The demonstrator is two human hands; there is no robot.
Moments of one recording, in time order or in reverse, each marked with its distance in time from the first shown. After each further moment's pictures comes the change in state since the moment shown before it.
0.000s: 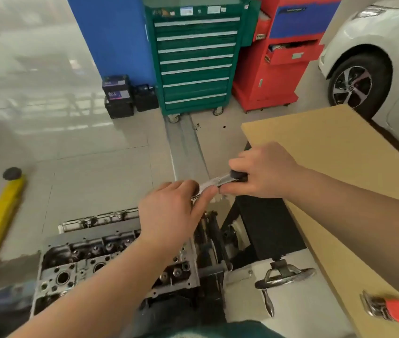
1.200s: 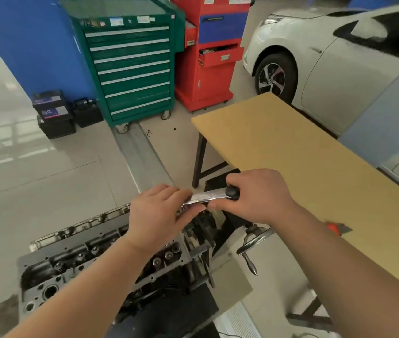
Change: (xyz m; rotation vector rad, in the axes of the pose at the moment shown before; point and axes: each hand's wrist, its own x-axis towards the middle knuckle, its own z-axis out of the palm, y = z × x) left_hand -0.056 -0.017 -0.006 -0.349 0.084 0.551; right_hand -0.113 -0.134 -0.028 -0.102 -0.013 0.644
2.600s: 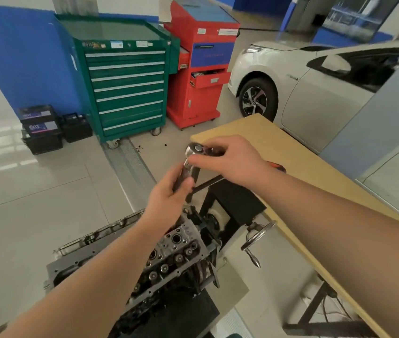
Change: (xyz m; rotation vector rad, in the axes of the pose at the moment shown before) left_hand 0.026 -0.062 -0.035 -0.882 -0.105 -0.485; right_hand 0.101 -0.093 -0.076 0.680 -0.032 0.262
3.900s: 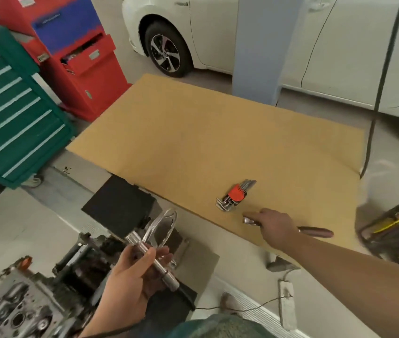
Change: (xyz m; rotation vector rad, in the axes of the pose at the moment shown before) left_hand -0.043 0.036 0.349 -0.525 -0.022 -1.087; right_hand -0.295 0.561 -0.078 -0.373 -0.207 0.610
